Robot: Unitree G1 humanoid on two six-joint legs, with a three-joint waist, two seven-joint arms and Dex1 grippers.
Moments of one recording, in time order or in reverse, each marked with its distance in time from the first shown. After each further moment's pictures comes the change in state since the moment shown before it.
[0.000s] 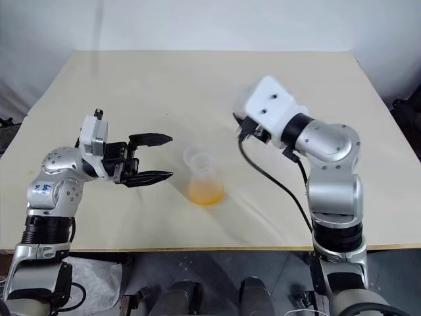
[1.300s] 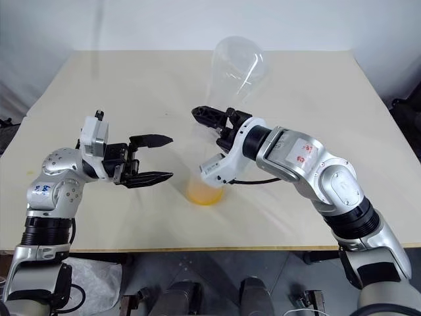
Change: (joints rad) left arm 0.010 0.001 0.000 -0.011 -0.008 0.018 0.006; right arm -0.110 -0.297 0.448 0.125 -0.669 -1.095 -0.181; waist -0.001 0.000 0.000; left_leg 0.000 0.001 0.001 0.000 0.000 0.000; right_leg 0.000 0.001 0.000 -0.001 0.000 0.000
